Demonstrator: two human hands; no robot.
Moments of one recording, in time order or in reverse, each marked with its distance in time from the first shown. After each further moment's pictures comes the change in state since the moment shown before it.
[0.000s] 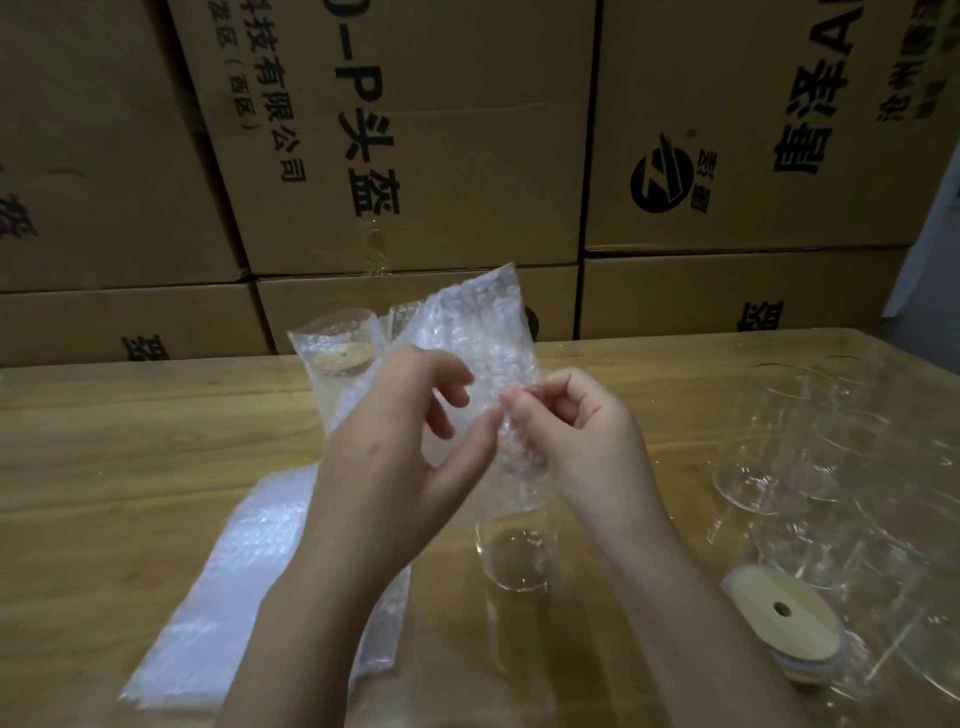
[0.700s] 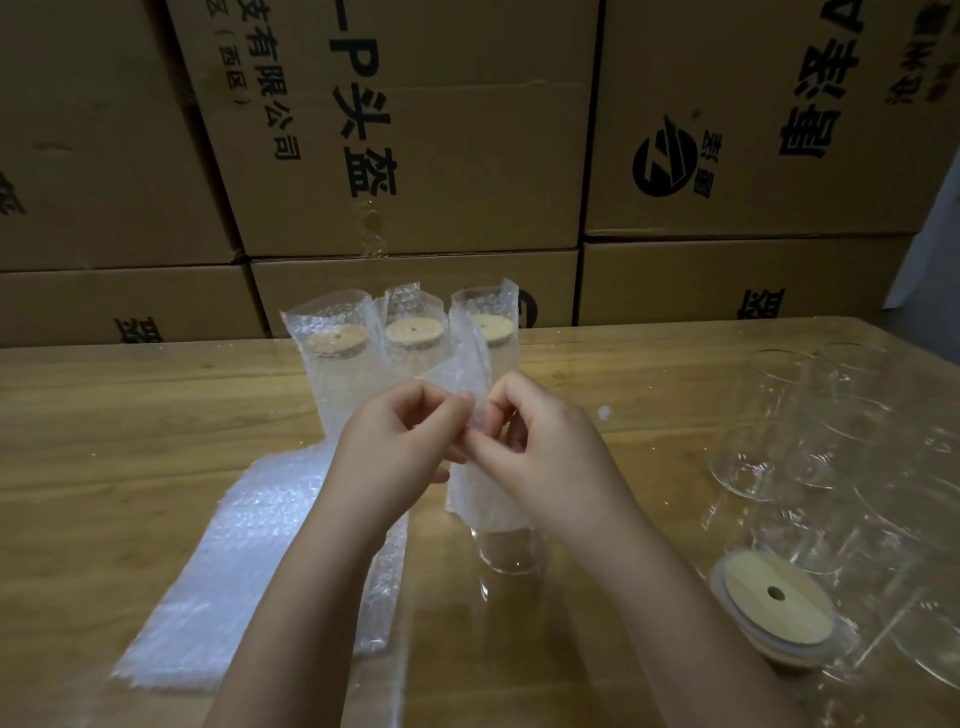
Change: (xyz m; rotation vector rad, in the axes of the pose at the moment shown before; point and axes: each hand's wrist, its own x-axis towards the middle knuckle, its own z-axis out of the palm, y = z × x) left_hand -0.003 -0.018 0.020 -0.449 -0.154 -0.744; right_hand -0.007 0.001 0.008 -0.549 -0.184 -0.123
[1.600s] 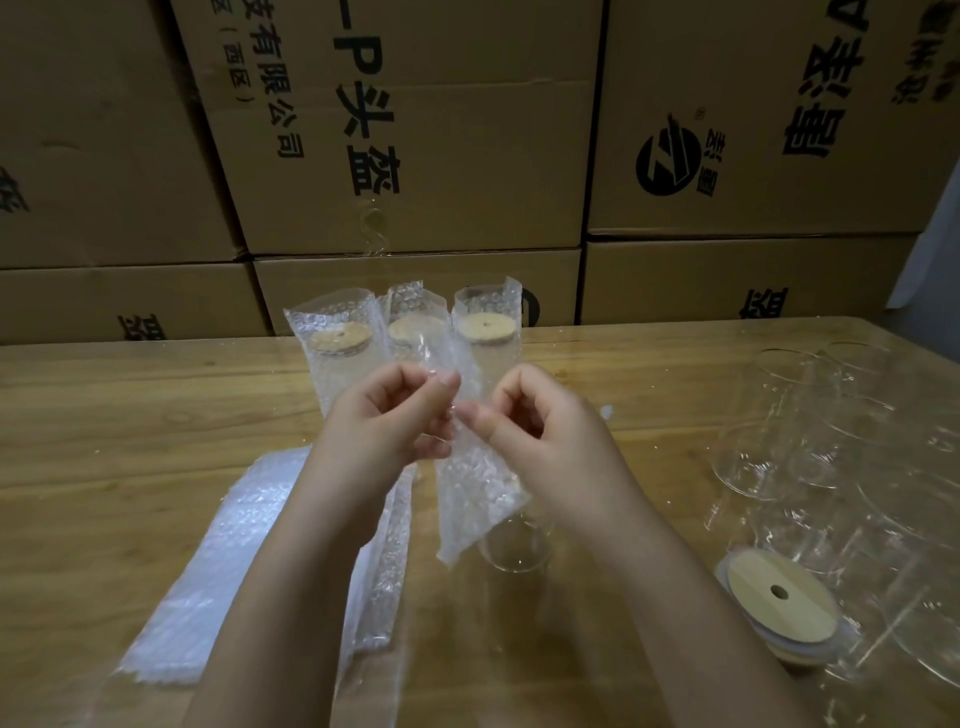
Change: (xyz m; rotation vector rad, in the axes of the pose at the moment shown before) left_hand -0.001 0.008 -0.012 -0.308 -0.061 -0.012; right_hand -0.002 -0.009 -0.006 0.225 -0.035 0.057
